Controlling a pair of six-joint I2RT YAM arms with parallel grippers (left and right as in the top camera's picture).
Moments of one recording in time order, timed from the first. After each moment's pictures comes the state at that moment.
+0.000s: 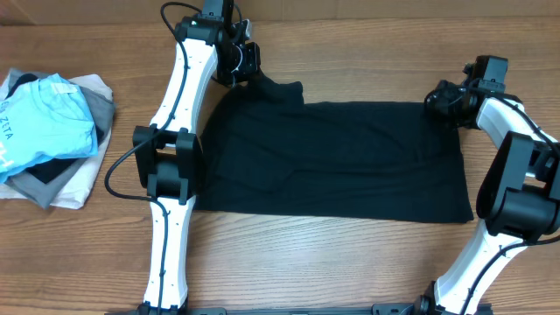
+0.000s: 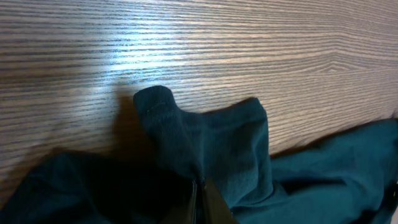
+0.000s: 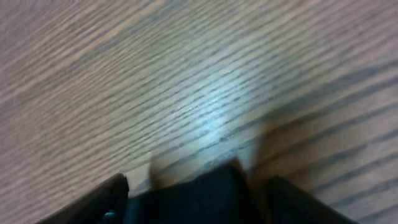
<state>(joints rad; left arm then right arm) -0.18 2.59 2.51 -1.13 0.43 -0.29 -0.27 2.14 1.44 -0.34 -0.11 0.28</state>
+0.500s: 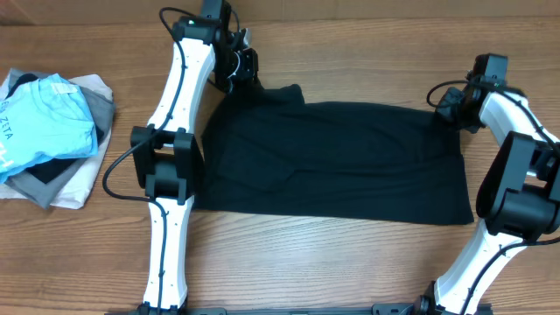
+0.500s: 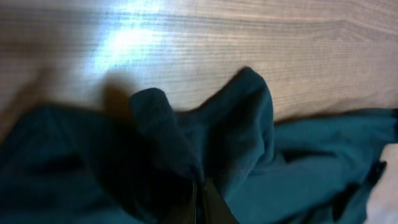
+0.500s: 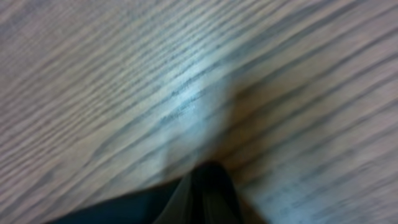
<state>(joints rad) -0.16 2.58 2.51 -1.27 0.48 -0.29 -0.27 2.14 1.53 -0.59 -0.03 0.31</state>
